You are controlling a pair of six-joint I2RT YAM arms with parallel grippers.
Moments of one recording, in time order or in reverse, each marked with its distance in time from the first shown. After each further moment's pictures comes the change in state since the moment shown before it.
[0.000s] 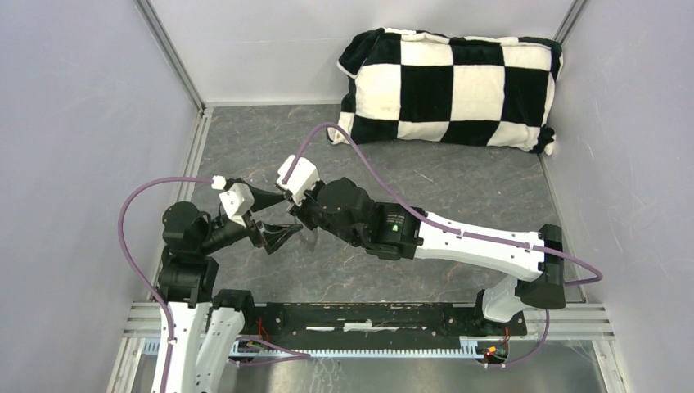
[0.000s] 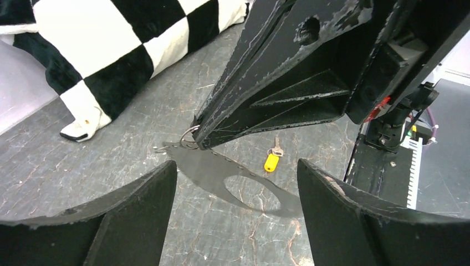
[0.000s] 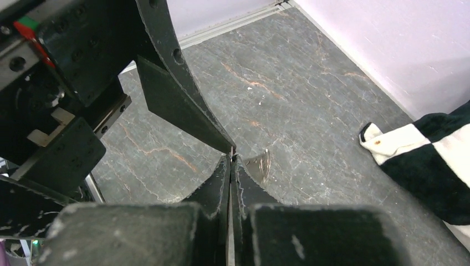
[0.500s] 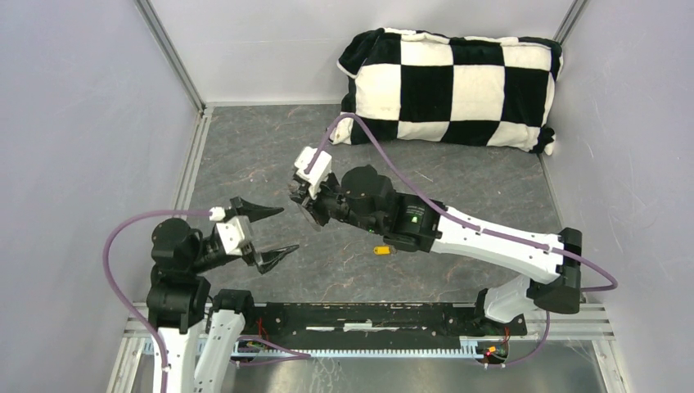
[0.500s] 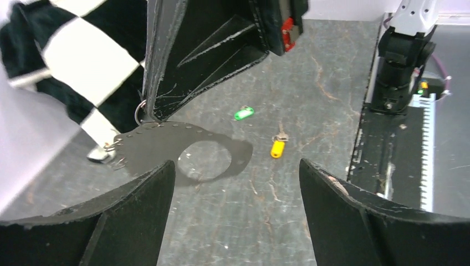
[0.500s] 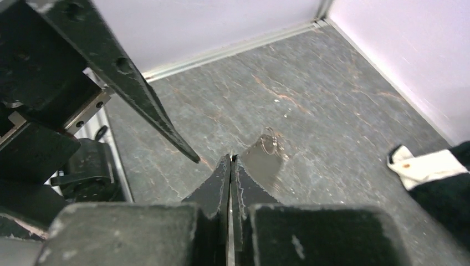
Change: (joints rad) left arm 0.000 -0.115 0.097 -0.255 0.062 0.300; right arm -0.084 -0.104 -0.078 0.047 -0.269 0.022
